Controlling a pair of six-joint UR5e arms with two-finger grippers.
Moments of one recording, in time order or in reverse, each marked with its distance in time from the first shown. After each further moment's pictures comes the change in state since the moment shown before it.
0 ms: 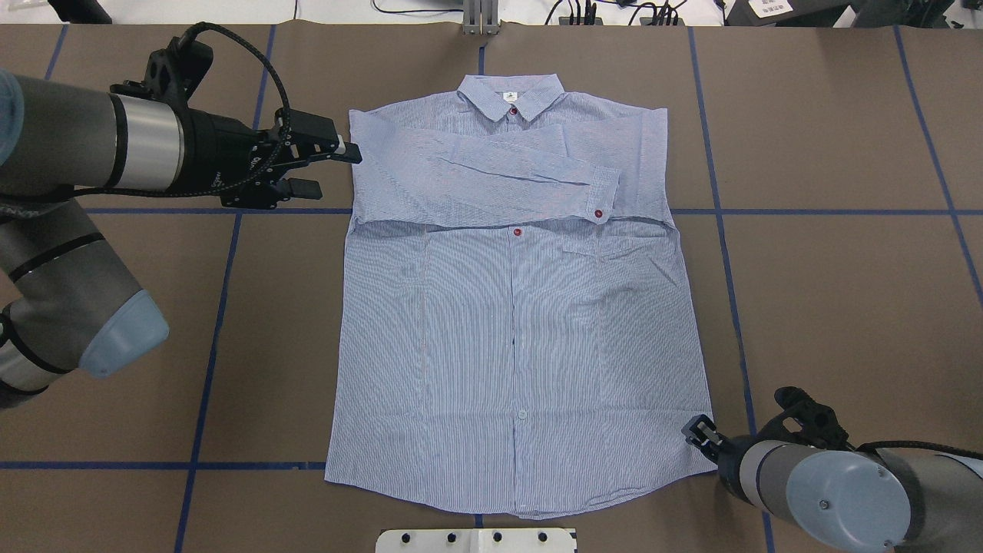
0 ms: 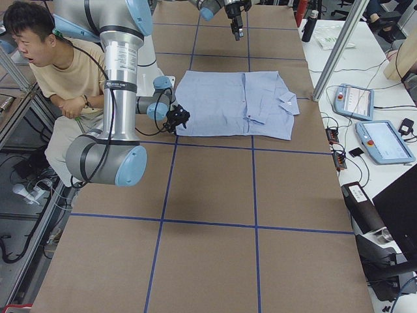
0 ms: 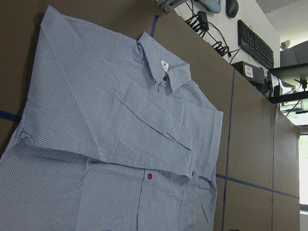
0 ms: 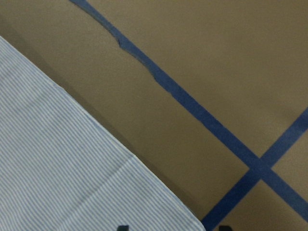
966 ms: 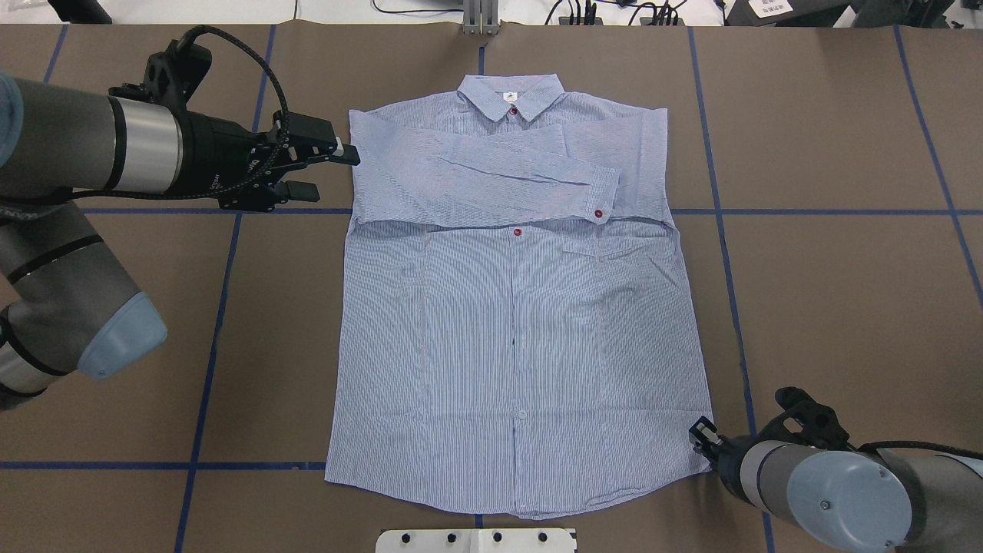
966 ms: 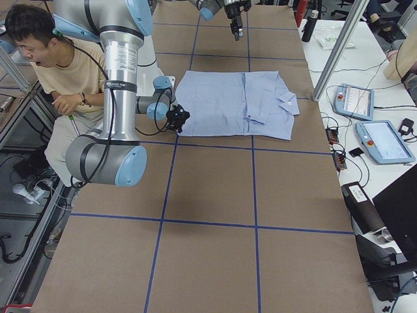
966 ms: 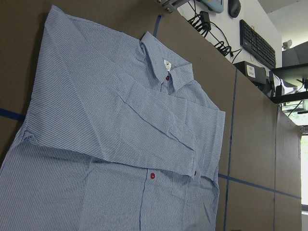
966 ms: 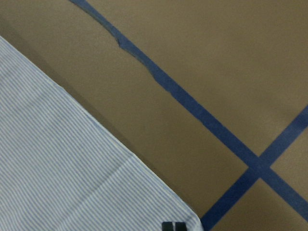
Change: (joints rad) left arm 0.002 0.006 -0.001 -0.001 0.000 0.000; right arm -0.001 -0.002 0.003 0.000 0.002 0.002
